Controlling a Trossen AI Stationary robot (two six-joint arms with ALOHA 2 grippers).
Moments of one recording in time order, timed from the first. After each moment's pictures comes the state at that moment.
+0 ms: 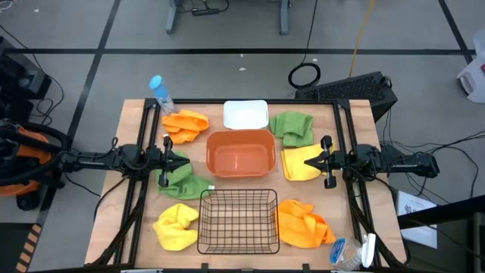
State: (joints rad) left arm -0.07 0.01 0.01 0.04 -0.06 0.01; right arm 0.02 0.00 0.02 0.02 0.00 -0.09
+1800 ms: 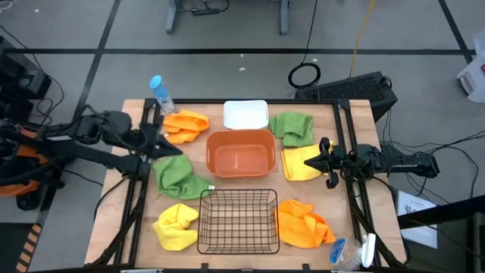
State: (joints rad) left arm -0.08 0.77 1.12 -0.74 0.08 0.01; right arm 0.02 0.00 0.01 0.02 0.00 0.22
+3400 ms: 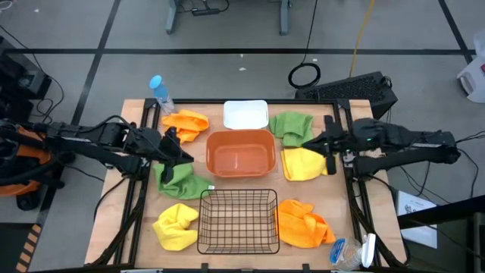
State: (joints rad) left arm -0.16 0.89 1.03 -0.81 -0.09 -0.23; right arm 0.02 0.71 0.86 -0.50 0.08 0.19
